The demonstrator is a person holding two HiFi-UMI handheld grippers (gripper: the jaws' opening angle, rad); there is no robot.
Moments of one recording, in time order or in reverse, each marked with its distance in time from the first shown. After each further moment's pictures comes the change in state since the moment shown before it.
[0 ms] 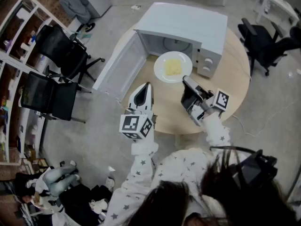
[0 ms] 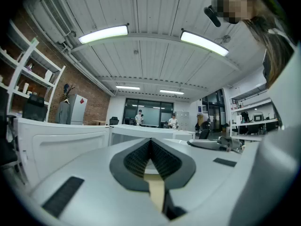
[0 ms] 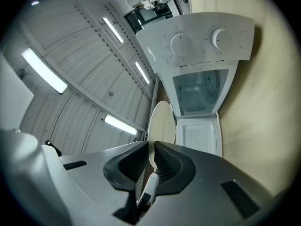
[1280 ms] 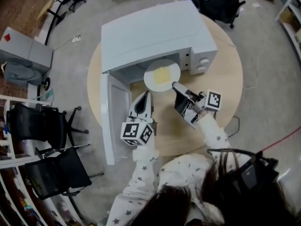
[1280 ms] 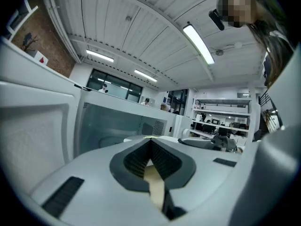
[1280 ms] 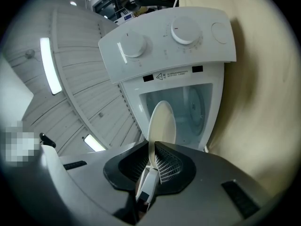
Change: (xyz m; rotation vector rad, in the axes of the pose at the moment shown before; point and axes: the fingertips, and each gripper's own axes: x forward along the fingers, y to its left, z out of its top) left arm 0.144 0.076 -0.068 -0.109 0.225 -0.500; right arm 0.059 -0.098 0.047 -0.098 -0.409 -0.145
